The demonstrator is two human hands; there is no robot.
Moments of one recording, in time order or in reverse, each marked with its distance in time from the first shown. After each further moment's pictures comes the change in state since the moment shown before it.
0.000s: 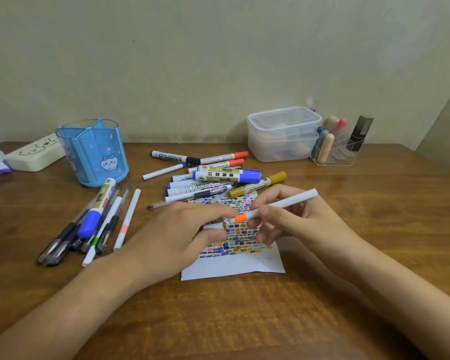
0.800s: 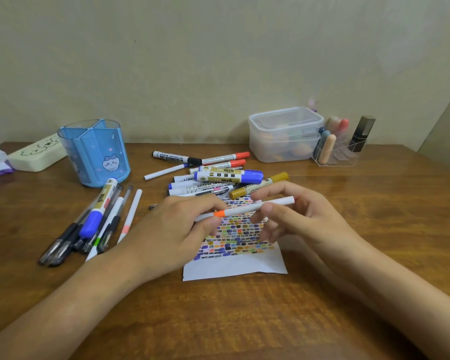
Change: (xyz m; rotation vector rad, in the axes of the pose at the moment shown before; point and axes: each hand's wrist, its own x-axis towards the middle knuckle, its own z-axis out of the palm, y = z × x) left_hand -0.001 -0.005 -0.005 -0.058 0.059 -0.044; right_hand 0.002 0.003 0.000 -0.011 0.042 -0.026
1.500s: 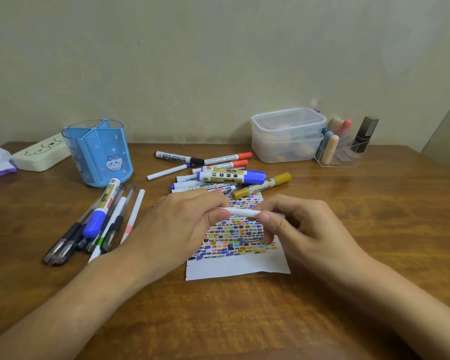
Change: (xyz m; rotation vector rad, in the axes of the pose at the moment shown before) left_hand 0.003 0.003 0.001 0.132 0.164 0.151; right_hand -0.005 0.007 0.006 -0.581 0.014 -0.259
